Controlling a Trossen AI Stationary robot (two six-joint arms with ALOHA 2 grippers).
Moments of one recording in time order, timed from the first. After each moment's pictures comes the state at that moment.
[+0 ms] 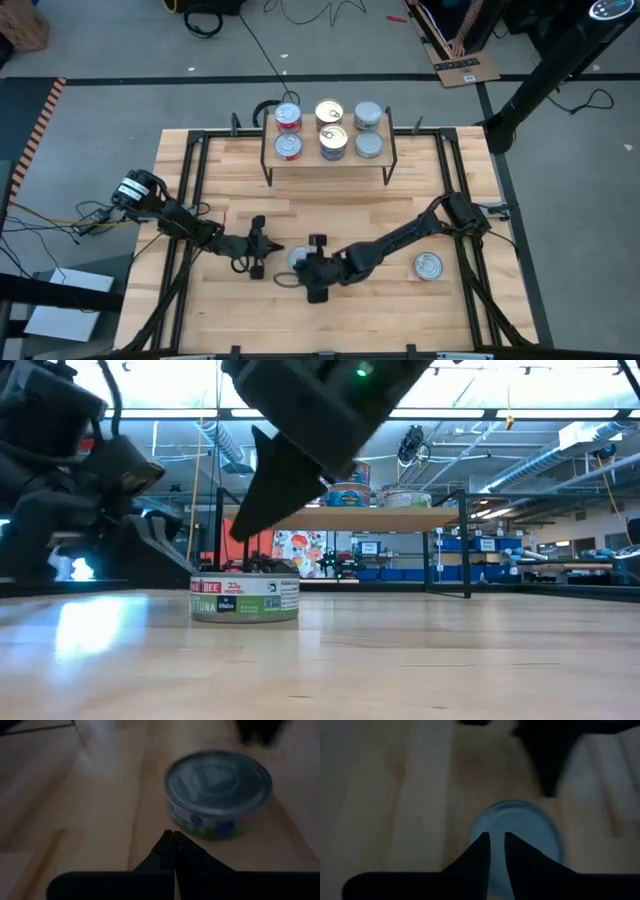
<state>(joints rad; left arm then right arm) -0.42 1.63 0.20 0.94 -0.45 -0.11 0.35 2.14 1.57 -0.35 0.39 0.19</state>
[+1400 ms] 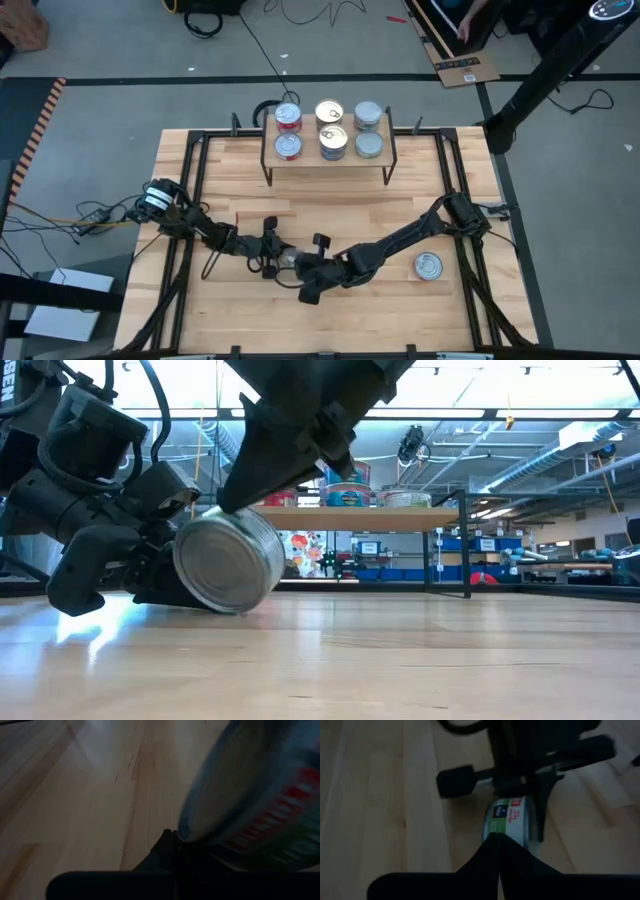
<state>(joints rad) -0.37 1.84 0.32 1.00 -0.35 -0.08 0.37 2.14 1.58 -0.30 0.47 0.42</state>
